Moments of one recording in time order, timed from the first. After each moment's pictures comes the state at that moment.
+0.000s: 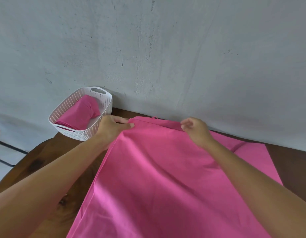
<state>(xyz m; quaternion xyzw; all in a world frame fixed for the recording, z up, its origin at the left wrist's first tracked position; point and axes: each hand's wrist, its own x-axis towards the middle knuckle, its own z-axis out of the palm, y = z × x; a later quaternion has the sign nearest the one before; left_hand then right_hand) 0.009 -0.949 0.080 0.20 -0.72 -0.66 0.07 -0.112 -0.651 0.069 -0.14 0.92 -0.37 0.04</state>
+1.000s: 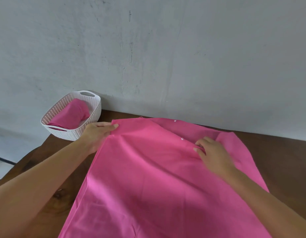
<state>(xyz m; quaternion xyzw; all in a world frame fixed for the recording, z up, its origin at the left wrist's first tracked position) 0.046 -0.949 0.086 0.21 -0.58 -0.79 -0.02 0.002 -0.529 0.077 -0.23 0.96 -0.13 -0.10</state>
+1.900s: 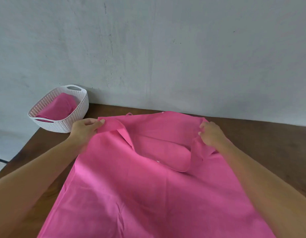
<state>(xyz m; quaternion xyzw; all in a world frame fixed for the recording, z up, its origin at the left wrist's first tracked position) 0.080 -0.912 0.084 0.23 -0.65 -0.72 0.07 -0.052 -0.465 0.062 -0.02 0.99 -0.09 0.06</state>
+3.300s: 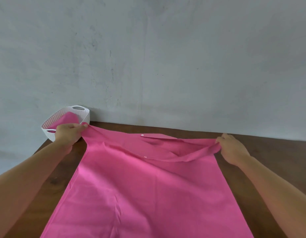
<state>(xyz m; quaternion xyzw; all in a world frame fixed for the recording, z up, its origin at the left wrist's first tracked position) 0.132 -0.938 0.139 0.25 -0.73 -0.59 0.21 0.082 -0.359 0.164 -0.08 0.99 0.09 -0.04</state>
